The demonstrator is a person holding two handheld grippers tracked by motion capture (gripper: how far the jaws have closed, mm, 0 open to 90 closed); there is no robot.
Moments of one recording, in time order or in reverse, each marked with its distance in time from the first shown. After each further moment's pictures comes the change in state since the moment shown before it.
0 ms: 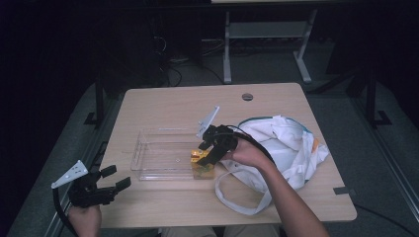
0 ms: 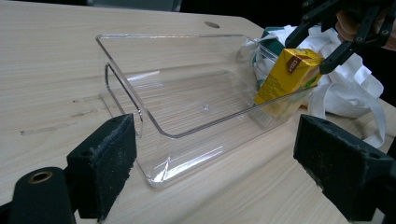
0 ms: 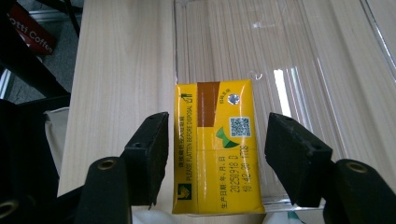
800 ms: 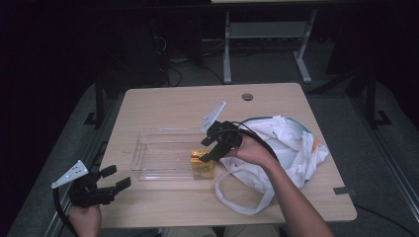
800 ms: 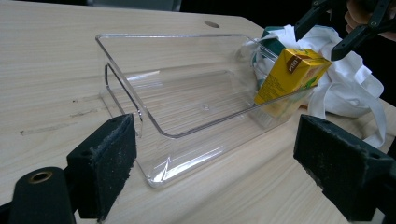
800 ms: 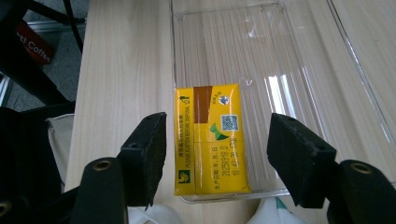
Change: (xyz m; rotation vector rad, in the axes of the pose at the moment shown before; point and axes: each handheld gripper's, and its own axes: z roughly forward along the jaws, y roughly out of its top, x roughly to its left) left arm 0.000 0.000 0.000 0.004 -0.002 0.004; right arm 0.000 -0.001 -0.019 -0.035 -0.022 0.007
